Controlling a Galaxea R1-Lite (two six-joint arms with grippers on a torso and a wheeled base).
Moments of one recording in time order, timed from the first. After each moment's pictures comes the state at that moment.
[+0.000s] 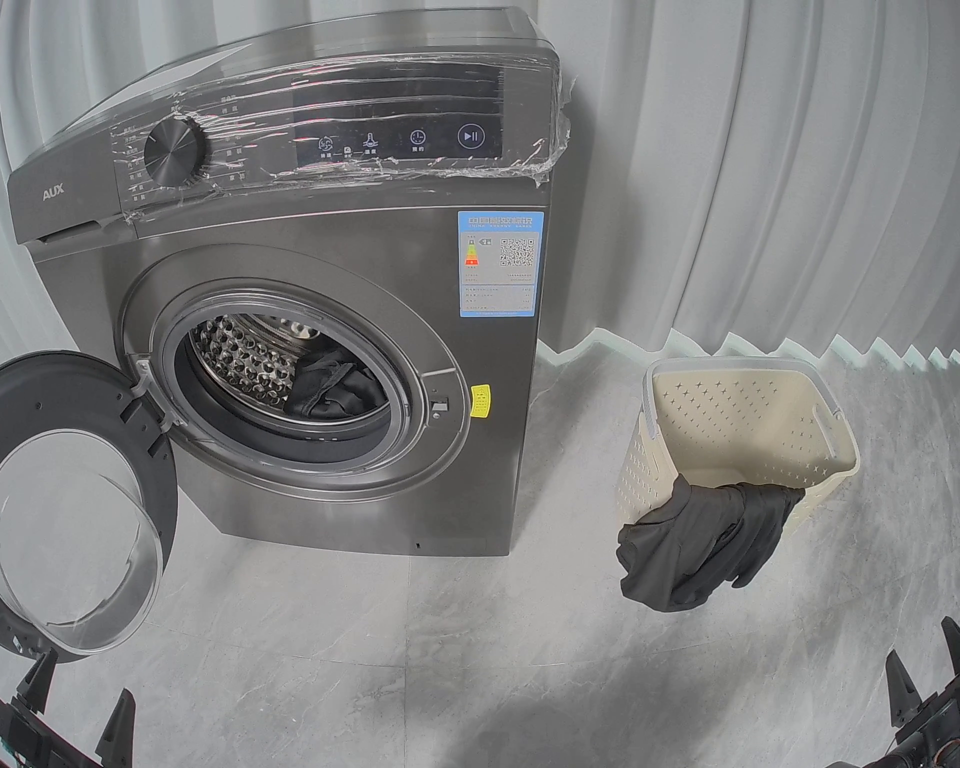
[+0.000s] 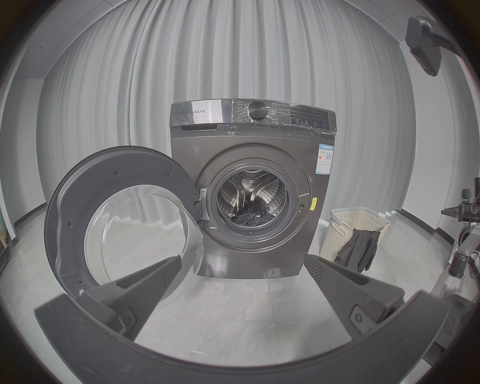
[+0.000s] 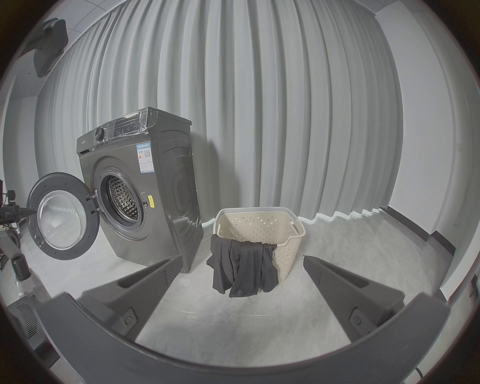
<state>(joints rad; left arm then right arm) 0.00 0.01 -0.02 0.02 -0.02 -0.01 0.00 0.01 -0.02 0.03 -0.01 0.01</state>
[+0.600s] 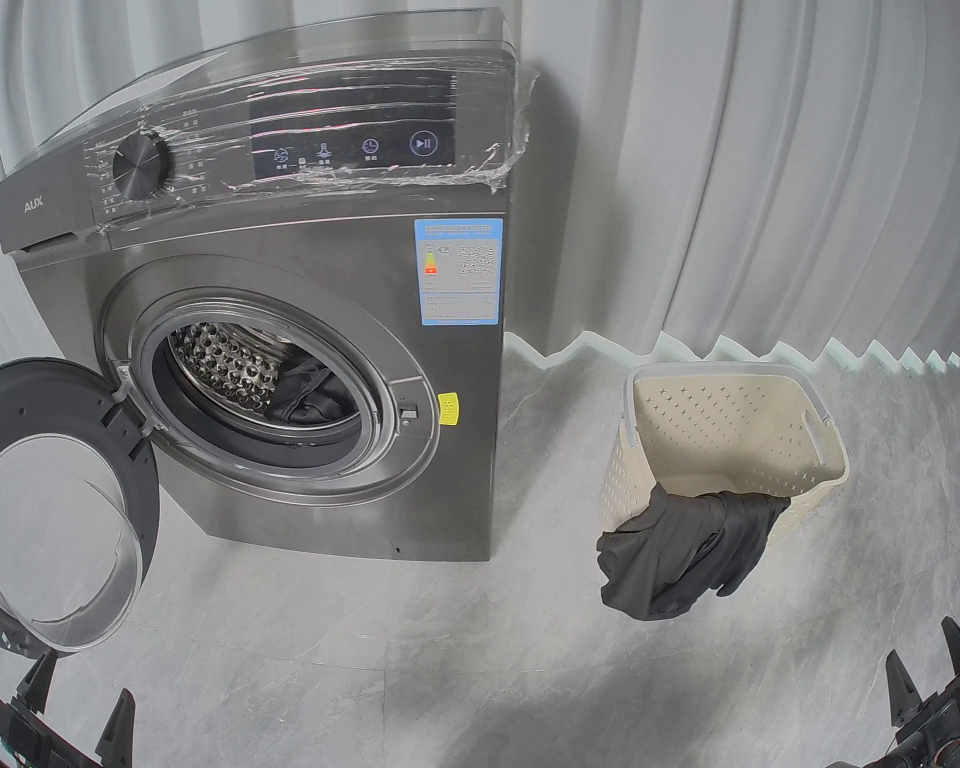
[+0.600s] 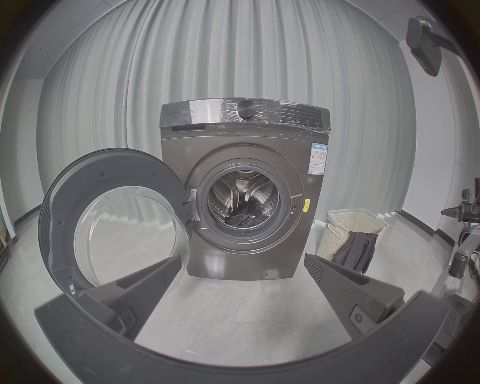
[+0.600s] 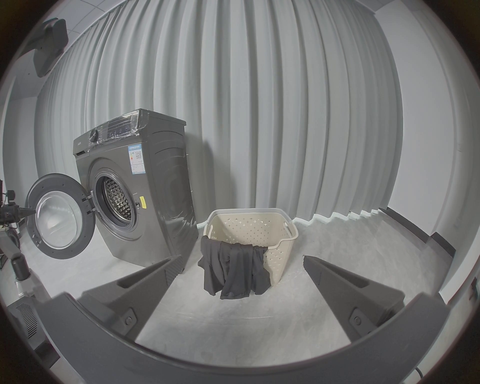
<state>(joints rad) 0.00 0.01 -0.02 0.02 -0.02 -0.01 -0.01 0.01 -0.02 0.03 -0.01 0.01</state>
